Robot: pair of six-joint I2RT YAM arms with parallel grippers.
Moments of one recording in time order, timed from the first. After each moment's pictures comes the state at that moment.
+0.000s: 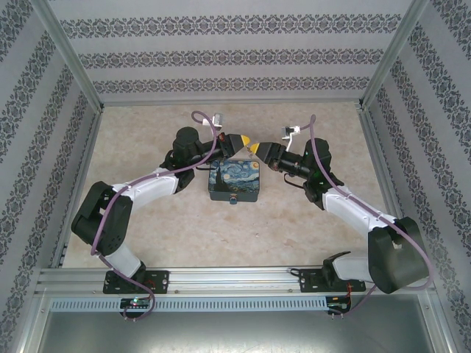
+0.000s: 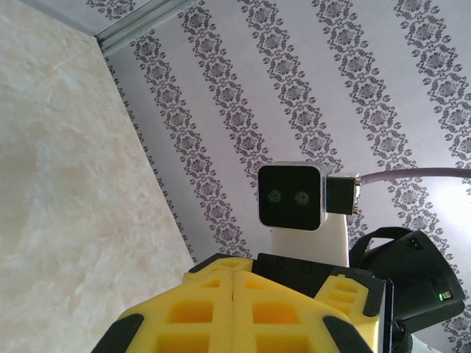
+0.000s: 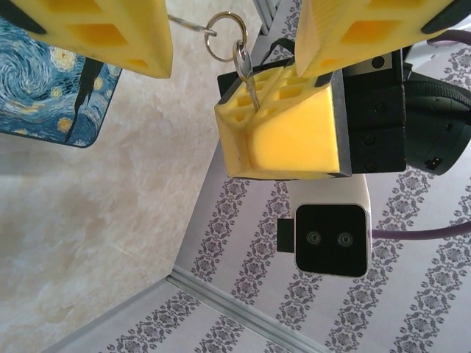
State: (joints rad) left arm -0.51 1.64 0.99 0.65 0.62 -1.10; right arm 0.34 1.30 0.70 0.50 -0.71 1.03
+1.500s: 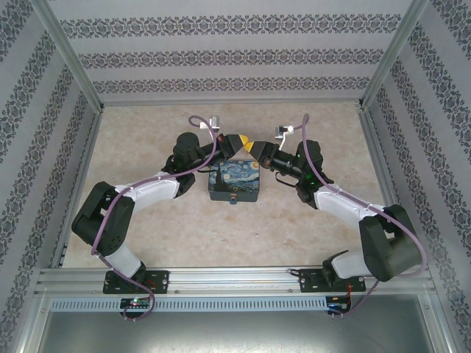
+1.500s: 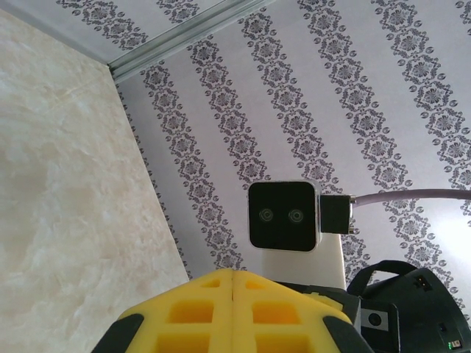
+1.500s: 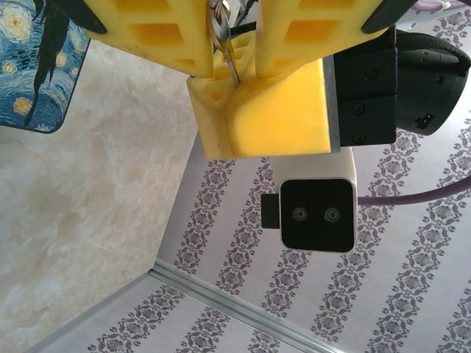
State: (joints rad) left arm -0.52 1.64 0.94 0.74 0.52 -1.14; right arm 0.40 1.39 0.70 0.67 -0.65 1.14
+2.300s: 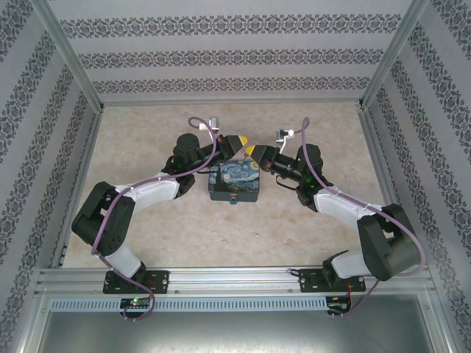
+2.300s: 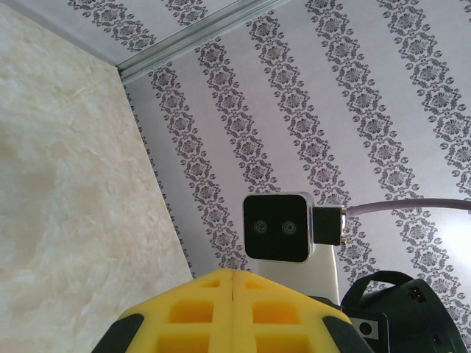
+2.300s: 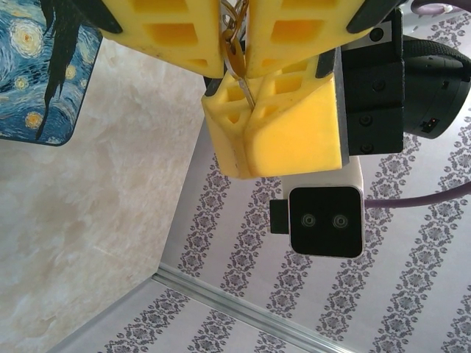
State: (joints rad) left arm -0.52 1.64 0.93 0.74 0.50 -1.14; right arm 0.39 1.40 0.65 0.72 -0.65 1.16
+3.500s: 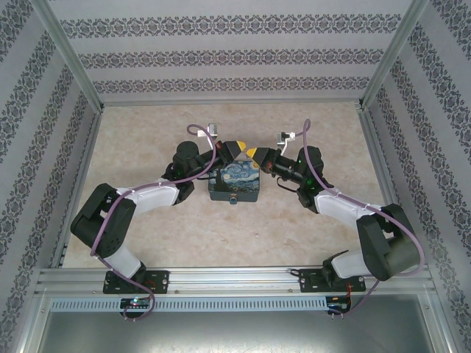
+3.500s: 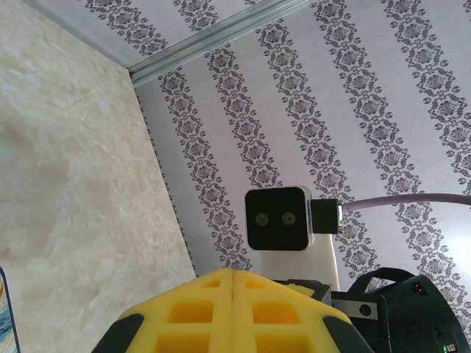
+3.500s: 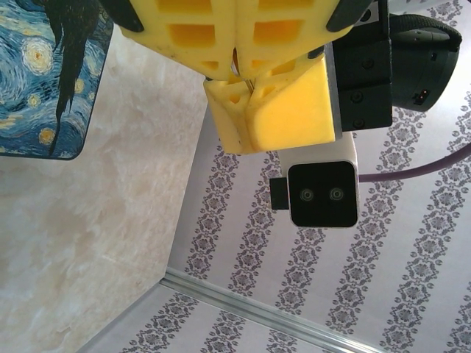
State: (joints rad) left arm -0.54 1.63 0.84 0.80 0.44 -1.15; right arm 0.38 1.40 0.62 0.74 -0.65 1.20
